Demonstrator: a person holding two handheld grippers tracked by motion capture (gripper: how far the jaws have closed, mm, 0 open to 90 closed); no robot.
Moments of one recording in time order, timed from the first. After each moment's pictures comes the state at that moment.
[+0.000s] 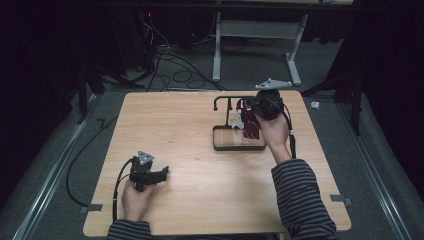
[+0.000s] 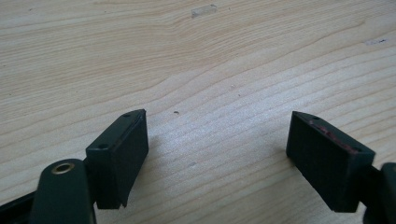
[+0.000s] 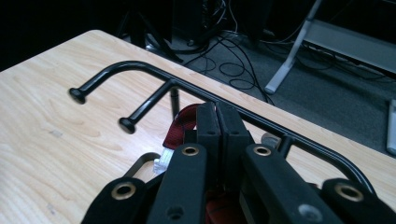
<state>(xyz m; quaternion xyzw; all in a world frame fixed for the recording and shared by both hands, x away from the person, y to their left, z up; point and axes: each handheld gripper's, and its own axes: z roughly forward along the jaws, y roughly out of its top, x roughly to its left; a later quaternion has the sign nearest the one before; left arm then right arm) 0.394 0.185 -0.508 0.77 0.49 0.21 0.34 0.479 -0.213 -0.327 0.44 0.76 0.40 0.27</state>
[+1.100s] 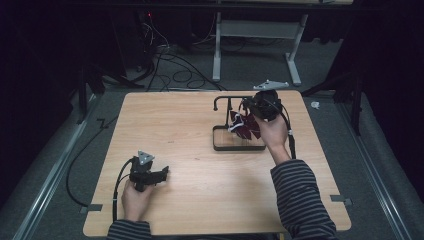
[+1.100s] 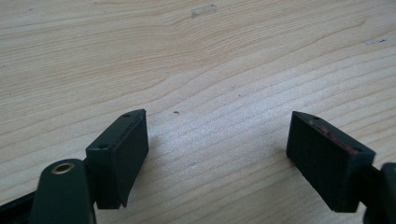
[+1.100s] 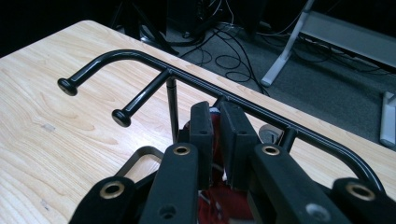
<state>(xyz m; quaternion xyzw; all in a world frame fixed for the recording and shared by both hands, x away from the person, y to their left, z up) 0.394 0.185 -0.508 0.77 0.49 0.21 0.34 0.479 -0.209 -0.330 0.44 0.76 0.38 0.28</state>
